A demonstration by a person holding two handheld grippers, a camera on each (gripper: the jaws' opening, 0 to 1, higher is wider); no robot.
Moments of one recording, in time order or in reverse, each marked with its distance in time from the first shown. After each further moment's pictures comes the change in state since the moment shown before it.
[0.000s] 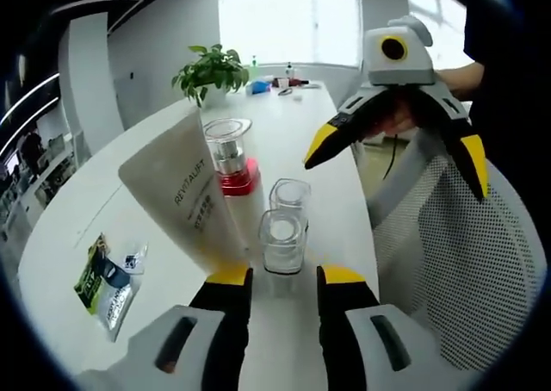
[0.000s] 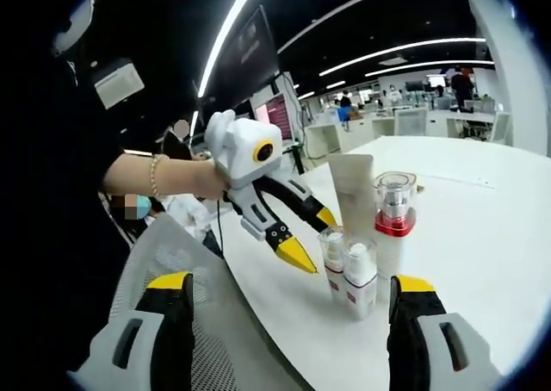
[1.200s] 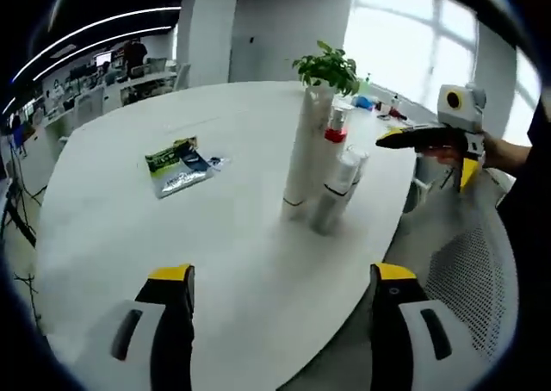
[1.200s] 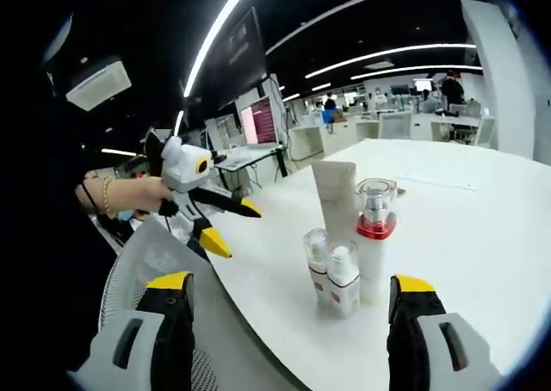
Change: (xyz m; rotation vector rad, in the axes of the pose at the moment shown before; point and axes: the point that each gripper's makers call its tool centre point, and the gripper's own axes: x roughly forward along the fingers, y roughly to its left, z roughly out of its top) left arm -0.111 0.004 -0.083 -0.551 -0.027 0.365; right arm -0.012 -0.010 0.009 0.017 -0.016 -0.127
